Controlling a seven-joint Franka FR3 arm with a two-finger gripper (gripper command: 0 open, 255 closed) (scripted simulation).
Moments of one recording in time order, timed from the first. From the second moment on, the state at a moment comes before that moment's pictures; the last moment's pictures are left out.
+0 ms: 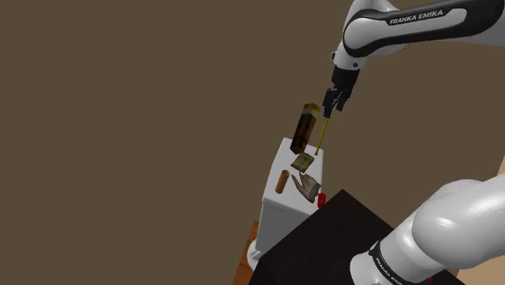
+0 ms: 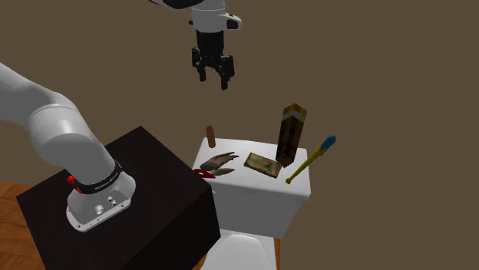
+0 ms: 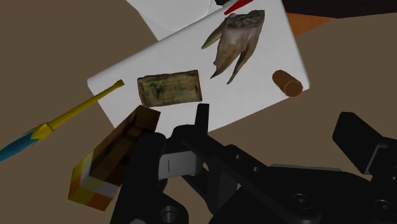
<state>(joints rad) -0.11 -0.35 -0.18 -2.28 -0.16 1.85 -0.29</state>
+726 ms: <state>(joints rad) -0.16 0.06 -0.27 -1.97 -0.06 1.98 -0.44</state>
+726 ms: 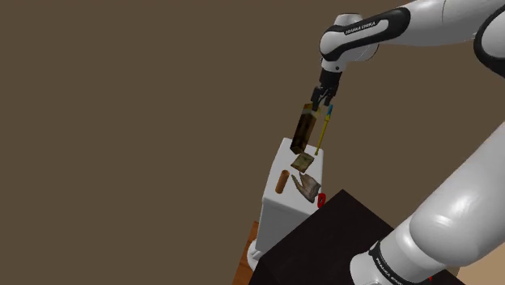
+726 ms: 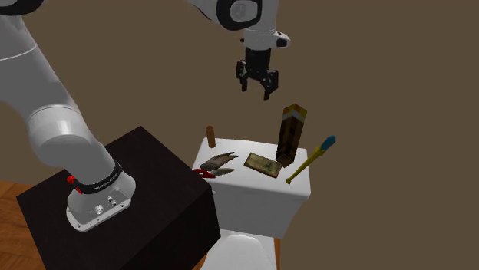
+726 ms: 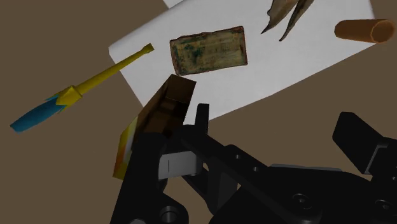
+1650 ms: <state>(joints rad) -0.32 0.56 -0.28 -1.41 0.11 1.94 -0.58</state>
